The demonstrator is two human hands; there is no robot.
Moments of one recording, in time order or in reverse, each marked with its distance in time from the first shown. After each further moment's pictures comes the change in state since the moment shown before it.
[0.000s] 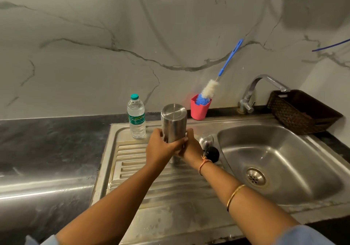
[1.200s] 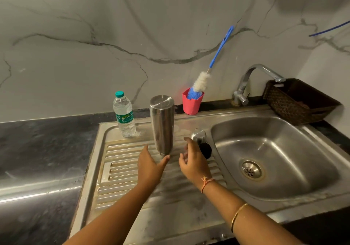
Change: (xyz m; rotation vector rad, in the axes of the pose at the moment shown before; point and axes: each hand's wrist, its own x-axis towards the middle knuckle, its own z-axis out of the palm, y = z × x) left_hand -0.014 -0.068 0.033 0.255 0.002 -0.165; right_hand 0.006 0.097 0.021 -0.061 0.260 -0.312
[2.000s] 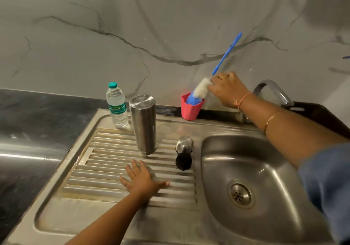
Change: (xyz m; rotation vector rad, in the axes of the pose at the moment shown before) left_hand -0.043 0.036 0.074 0.549 -0.230 -0.383; right_hand 0.244 0.030 -0.183 -1.439 -0.215 -0.820
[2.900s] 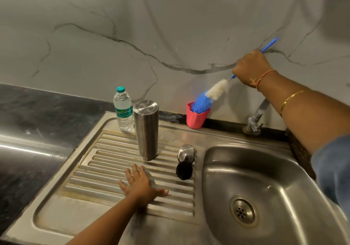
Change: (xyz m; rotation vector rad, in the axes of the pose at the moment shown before) left_hand 0.003 -0.003 -0.005 -0.013 -0.064 0.018; right_hand 0.022 0.076 -0.043 -0.285 -0.145 0.051
